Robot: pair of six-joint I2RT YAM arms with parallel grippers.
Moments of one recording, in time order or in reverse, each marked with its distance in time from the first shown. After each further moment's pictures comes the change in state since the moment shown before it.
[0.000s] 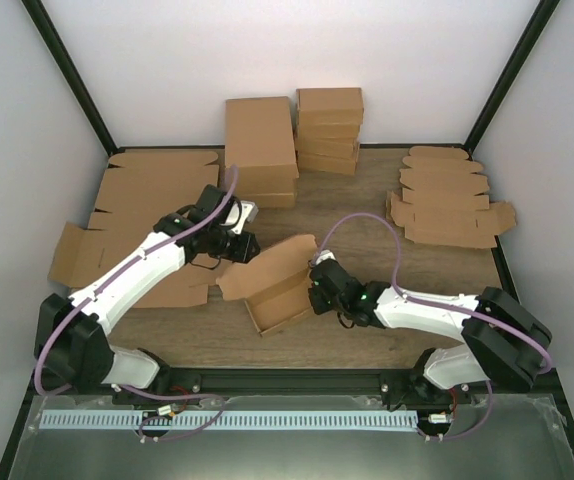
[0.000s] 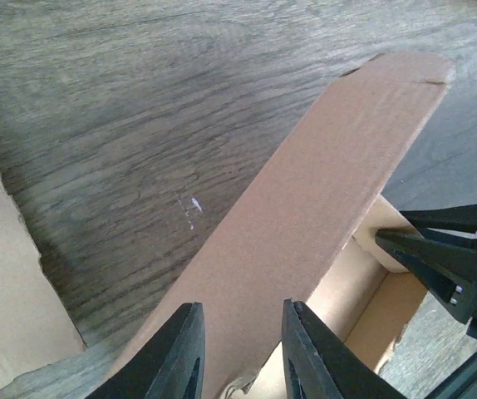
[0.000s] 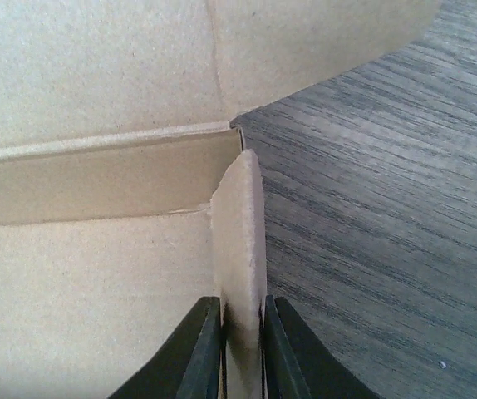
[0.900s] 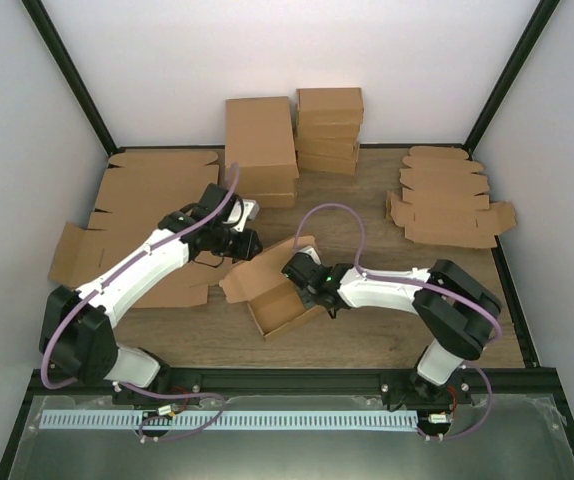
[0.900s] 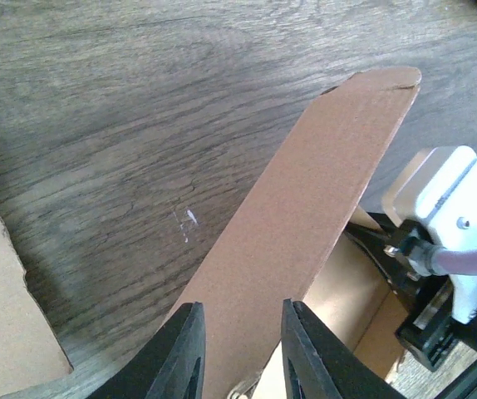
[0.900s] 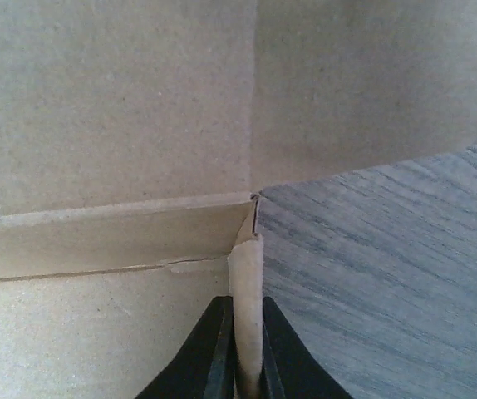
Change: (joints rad) left arm 0.012 0.047 -0.001 0.047 0.017 -0.036; right arm 0.022 0.272 0.251 -0.237 0.124 -0.048
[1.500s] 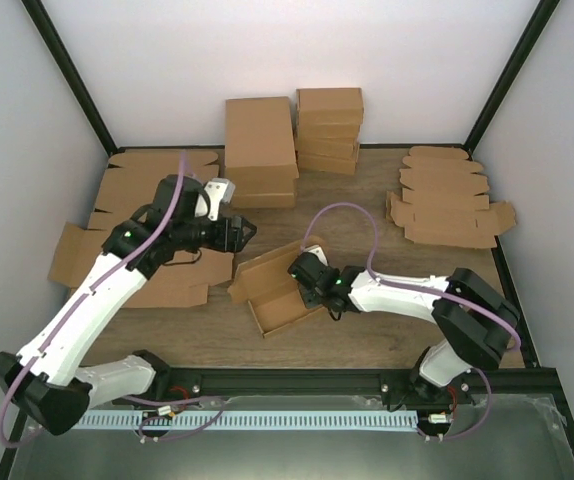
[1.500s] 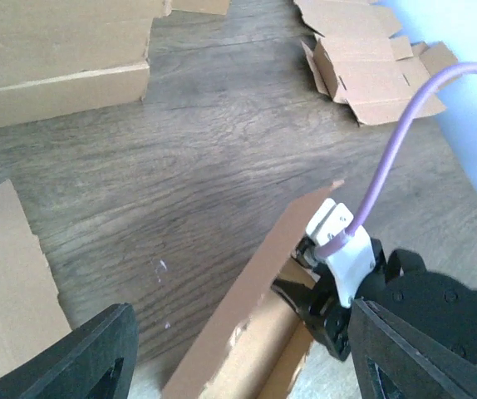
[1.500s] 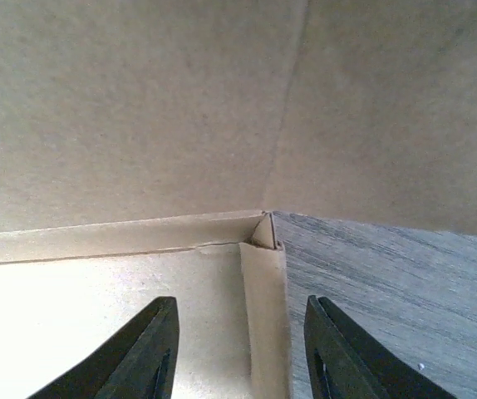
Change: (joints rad) left arm 0.000 -0.262 0.120 -0.093 -0.028 -0.031; right arm 0.016 -0.076 -0.033 0.011 -0.008 0.100
